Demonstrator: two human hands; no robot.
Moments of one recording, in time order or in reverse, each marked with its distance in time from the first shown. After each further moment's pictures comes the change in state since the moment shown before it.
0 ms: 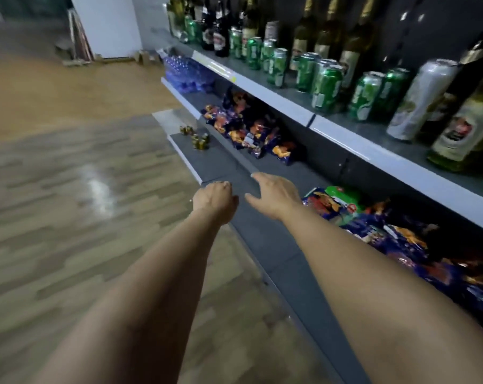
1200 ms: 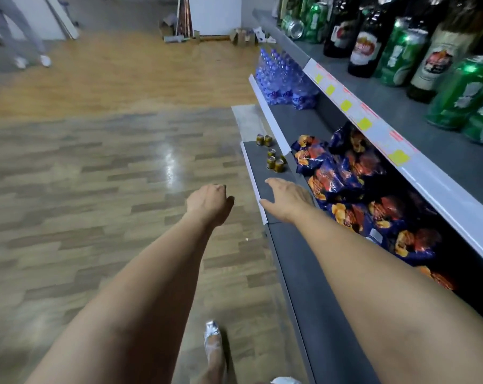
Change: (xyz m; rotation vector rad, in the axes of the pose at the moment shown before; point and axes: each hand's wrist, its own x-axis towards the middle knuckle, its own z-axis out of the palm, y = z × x) left_hand 0.490 -0.277 -0.001 0.051 -0.033 -0.388; right_hand 0.607 -0.077 0.098 0.007 -0.210 -0.266
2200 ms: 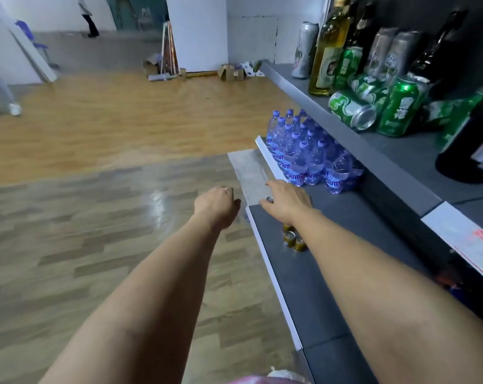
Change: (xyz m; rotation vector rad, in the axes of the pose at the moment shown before) left_hand 0.586 -0.074 -0.083 0.027 0.054 0.162; right_hand 0.579 0.003 -0.093 -0.007 0.128 0.076
